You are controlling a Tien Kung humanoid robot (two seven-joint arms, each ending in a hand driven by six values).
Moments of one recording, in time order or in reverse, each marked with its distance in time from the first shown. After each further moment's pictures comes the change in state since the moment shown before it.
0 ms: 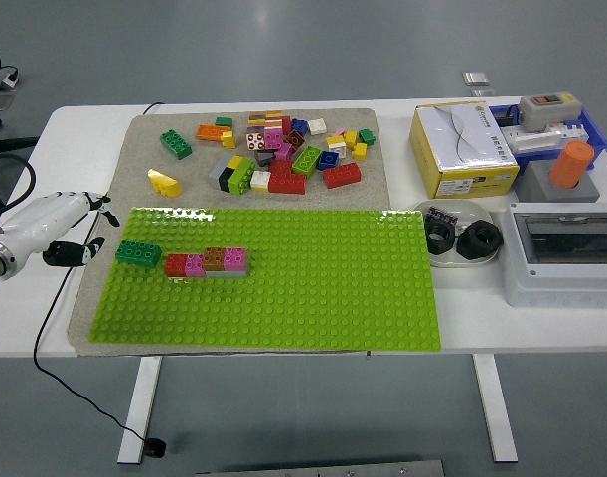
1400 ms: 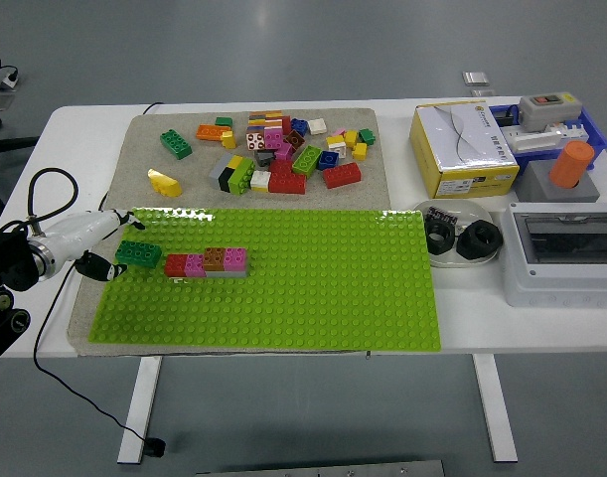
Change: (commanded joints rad) left arm -0.149 -0.112 0.179 0.202 -0.021 -0.037 0.022; right arm 0.024 -0.006 0.015 0.000 -0.034 0.004 -0.002
